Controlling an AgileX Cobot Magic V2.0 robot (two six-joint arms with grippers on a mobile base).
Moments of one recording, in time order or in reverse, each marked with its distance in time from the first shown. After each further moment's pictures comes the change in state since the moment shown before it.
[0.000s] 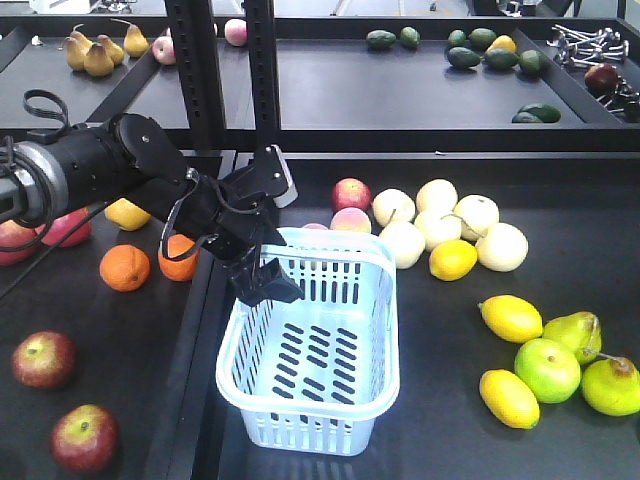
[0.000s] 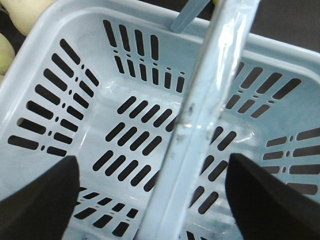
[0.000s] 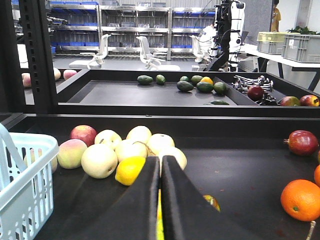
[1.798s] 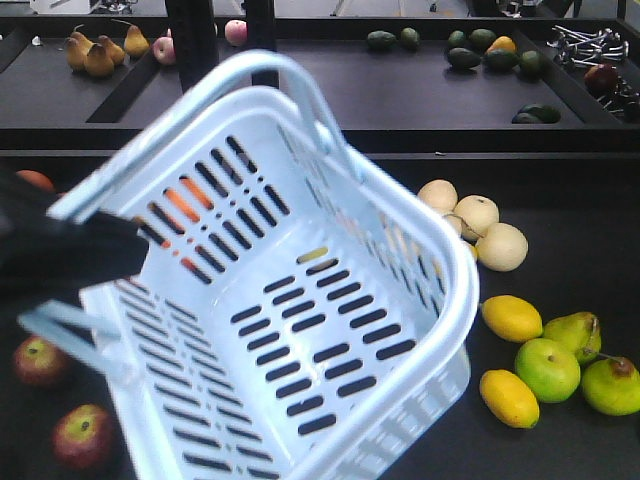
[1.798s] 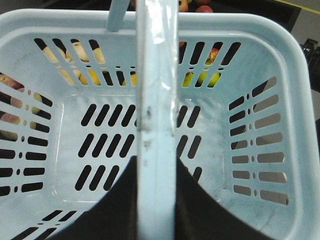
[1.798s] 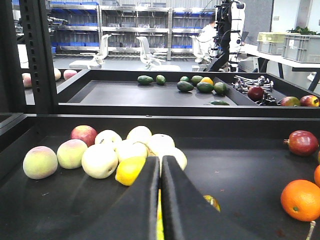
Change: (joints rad) left arm -0.001 -1.040 0.421 -0.032 0.094 -0.604; right arm 0.000 0.000 0.000 0.000 0.000 0.000
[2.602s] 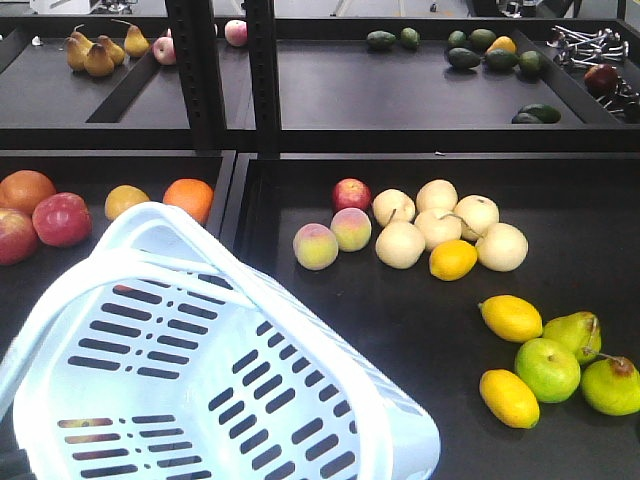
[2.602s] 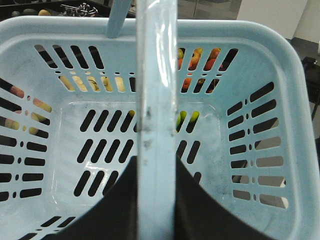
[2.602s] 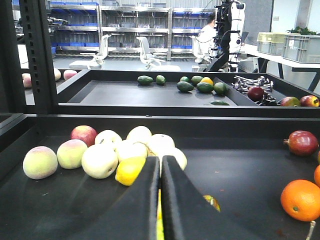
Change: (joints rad) left arm 0.000 -0.637 0.625 -0.124 -0.275 -0.016; right arm 0.000 0.000 0.000 0.000 0.000 0.000
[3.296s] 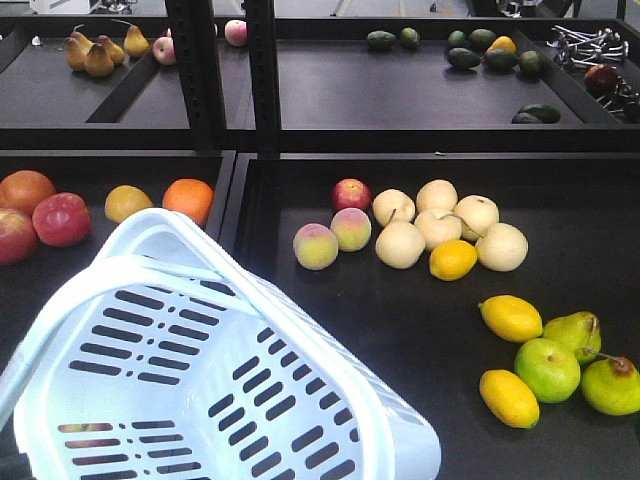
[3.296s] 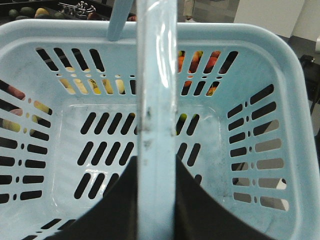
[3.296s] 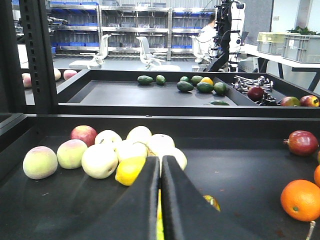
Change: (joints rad) left arm 0.000 0.000 0.000 -0.001 0.009 0.000; right arm 0.000 0.000 0.000 0.000 0.000 0.000
